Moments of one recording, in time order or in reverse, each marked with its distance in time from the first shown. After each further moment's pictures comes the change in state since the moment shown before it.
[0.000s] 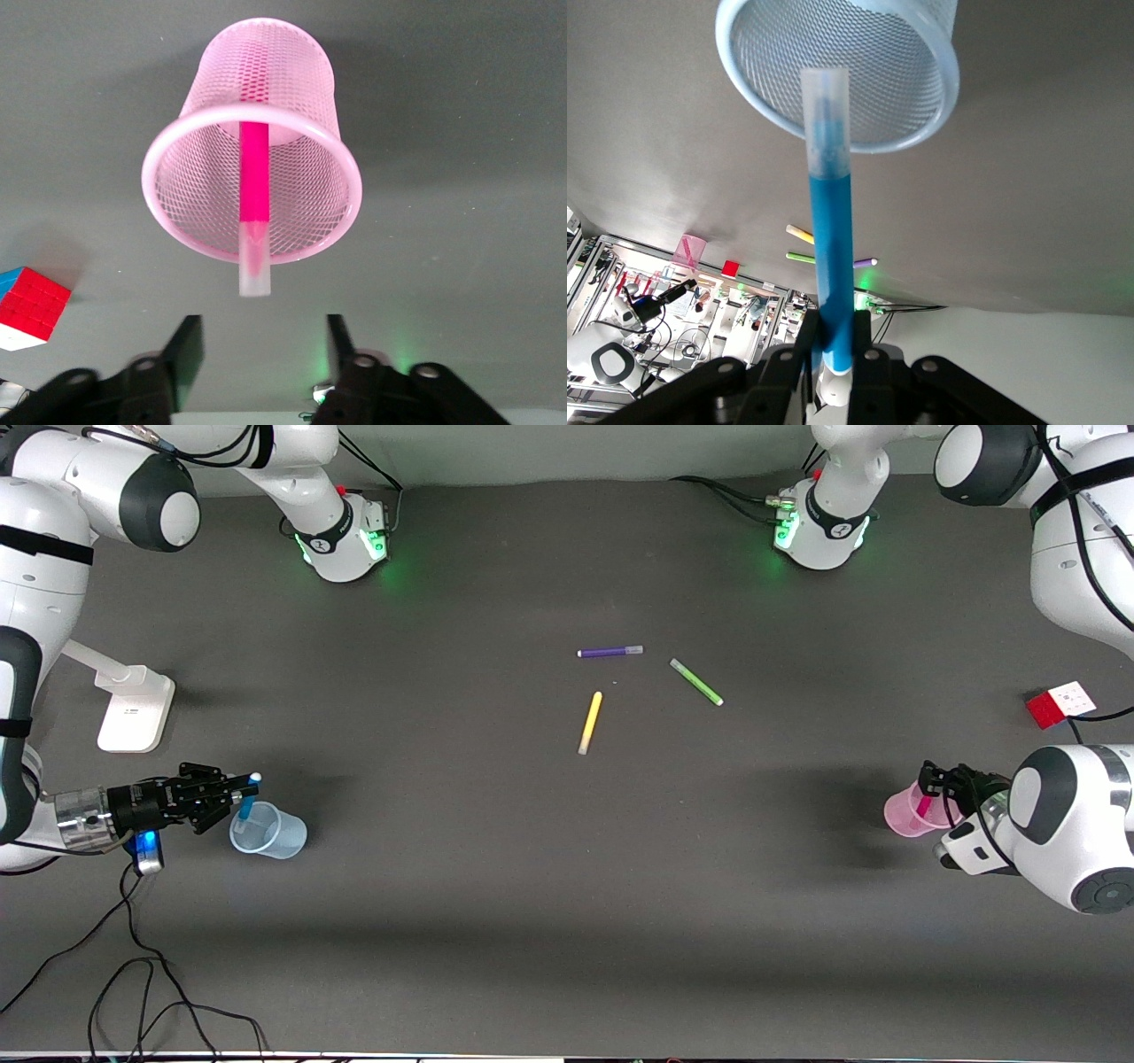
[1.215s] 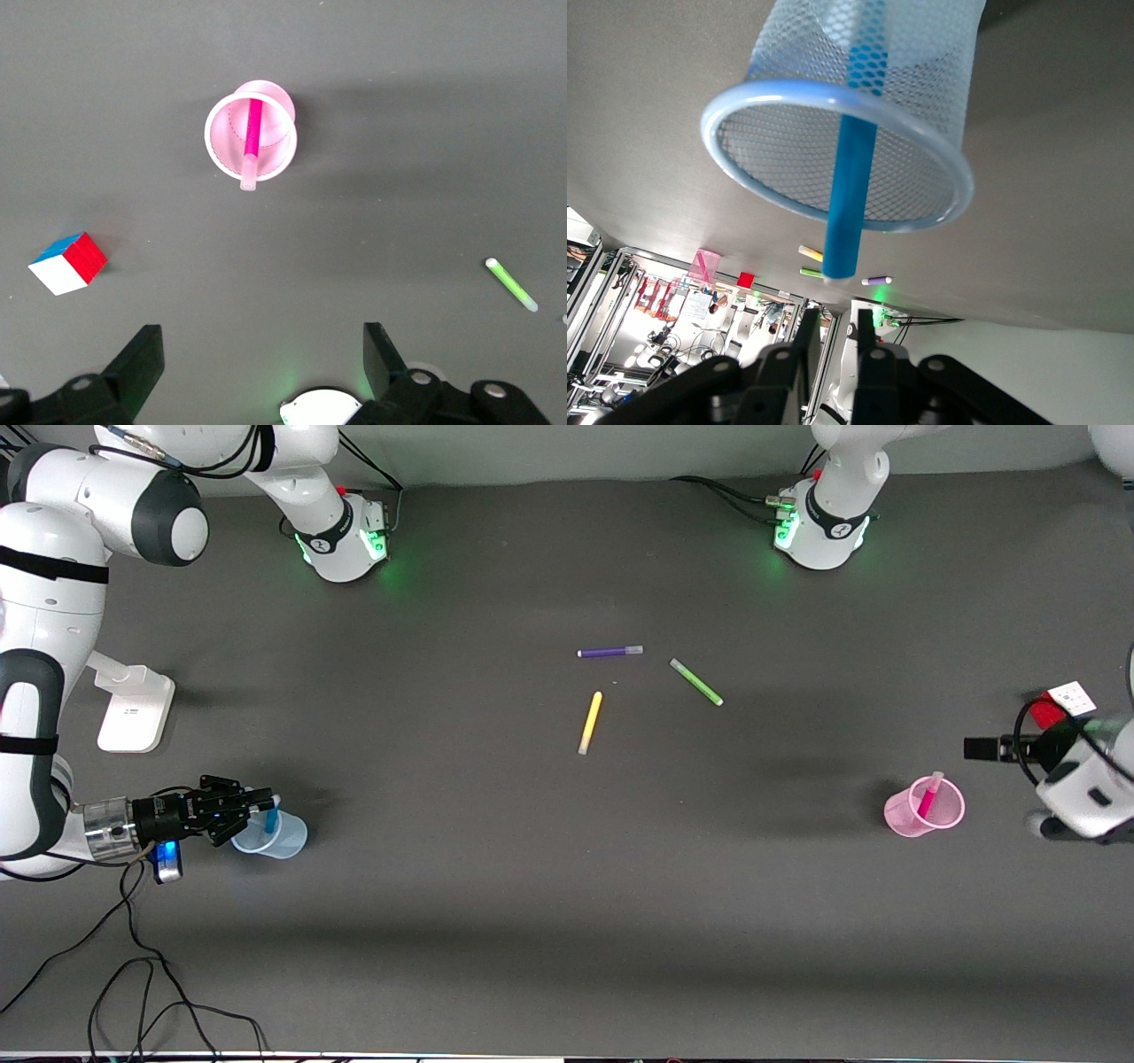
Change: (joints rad) left arm 0.005 -0.416 -0.024 -0.129 -0.111 0.046 -0.062; right arm 0.002 0.052 0.002 0.001 0.037 0.058 -0.005
